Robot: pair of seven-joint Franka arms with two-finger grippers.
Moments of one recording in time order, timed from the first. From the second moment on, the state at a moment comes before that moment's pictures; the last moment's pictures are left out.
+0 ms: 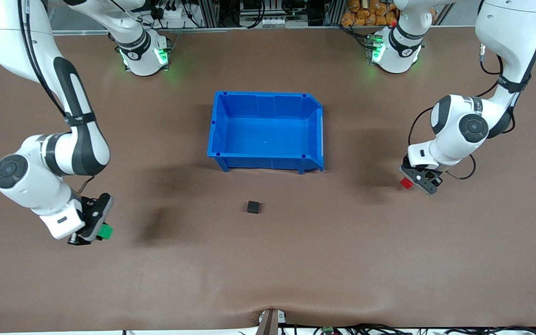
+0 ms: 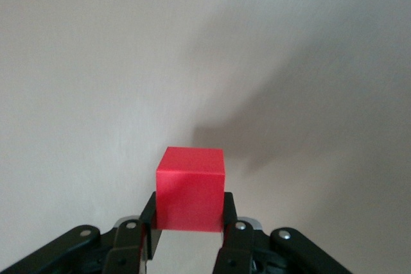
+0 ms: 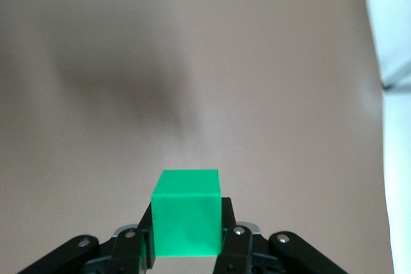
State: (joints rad) left arm 0.17 0.33 -0.29 -2.22 0.19 2.61 0.60; right arm 0.09 0.57 -0.04 -1.59 0.03 2.34 -1.45
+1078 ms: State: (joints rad) left arm -0.29 0.71 -0.27 -1.44 0.19 2.16 0.59; right arm 0.13 0.62 0.03 -1.50 0.07 2.18 -1.44
